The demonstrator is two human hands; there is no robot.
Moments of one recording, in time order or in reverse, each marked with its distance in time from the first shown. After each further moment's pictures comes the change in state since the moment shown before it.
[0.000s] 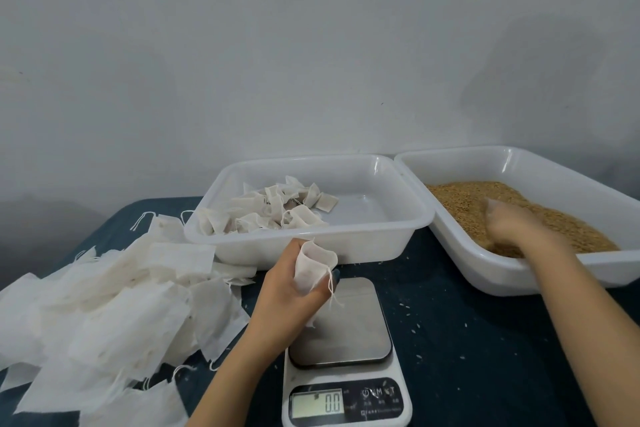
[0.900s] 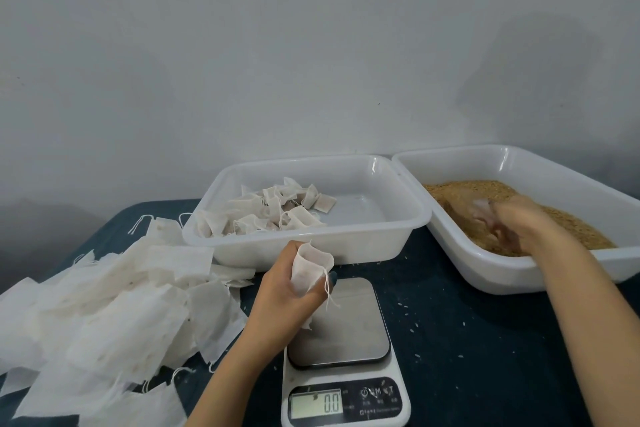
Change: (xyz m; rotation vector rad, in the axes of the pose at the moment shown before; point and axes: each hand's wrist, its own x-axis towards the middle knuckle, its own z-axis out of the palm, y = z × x) left_hand 0.001 -0.003 -0.001 0.031 -0.001 -0.021; right_hand -0.003 0.011 -0.004 0.954 -0.021 0.152
